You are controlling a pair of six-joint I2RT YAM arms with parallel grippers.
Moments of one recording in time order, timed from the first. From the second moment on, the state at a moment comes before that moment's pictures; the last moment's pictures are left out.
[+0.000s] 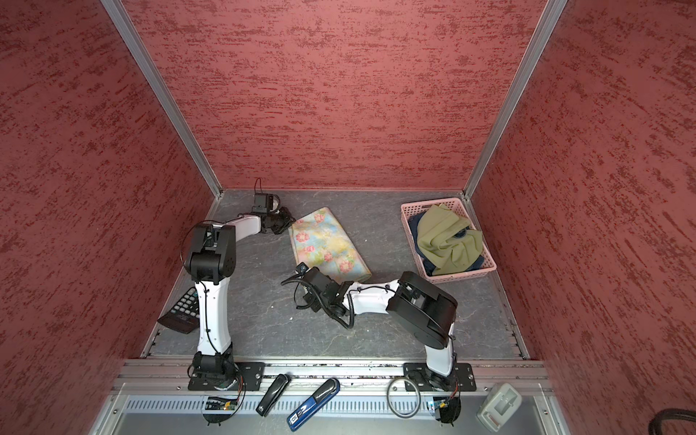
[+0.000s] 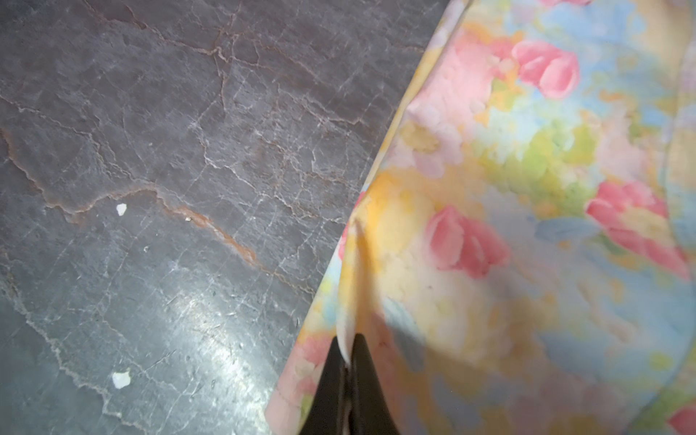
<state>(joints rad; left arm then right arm) -0.08 2.28 1.59 -0.13 0.37 -0.80 1.05 1.84 1.01 0.03 0.16 0.19</state>
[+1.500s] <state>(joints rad) -0.03 2.20 1.42 -0.07 0.42 -0.80 1.09 1.68 0.84 0.09 0.15 0.07</state>
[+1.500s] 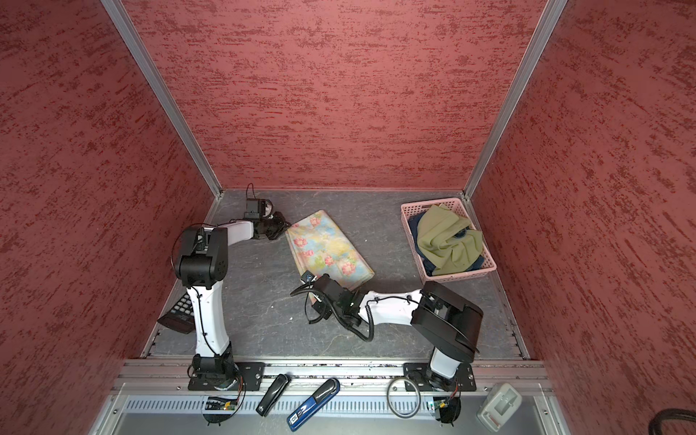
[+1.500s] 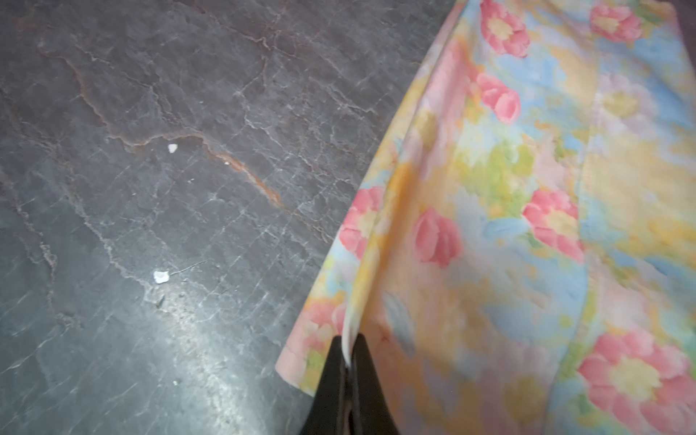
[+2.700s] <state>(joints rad) -0.07 1.92 1.20 -0.18 0.35 -0.55 0.53 1.41 0.69 0.01 -0.10 0.45</state>
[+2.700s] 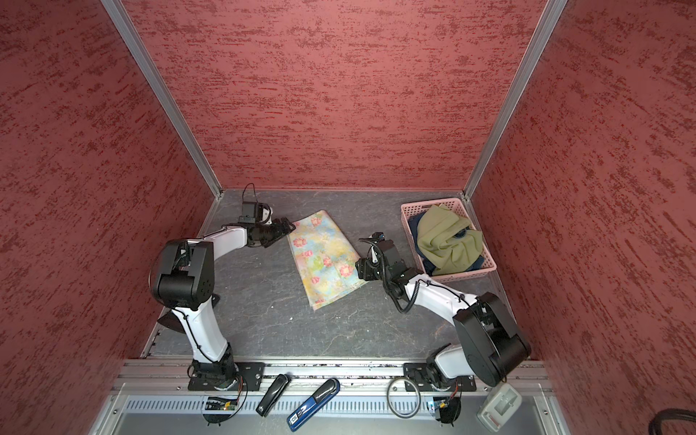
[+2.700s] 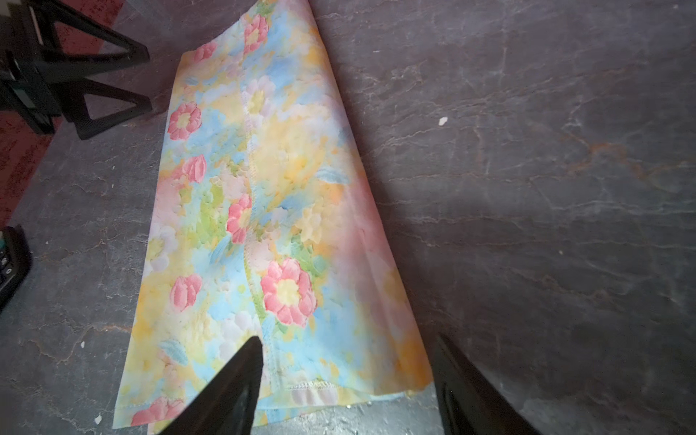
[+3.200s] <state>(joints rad) -0.06 2.08 1.33 -0.15 0.40 -0.62 0.53 1.41 0.69 0.02 -0.16 0.43</state>
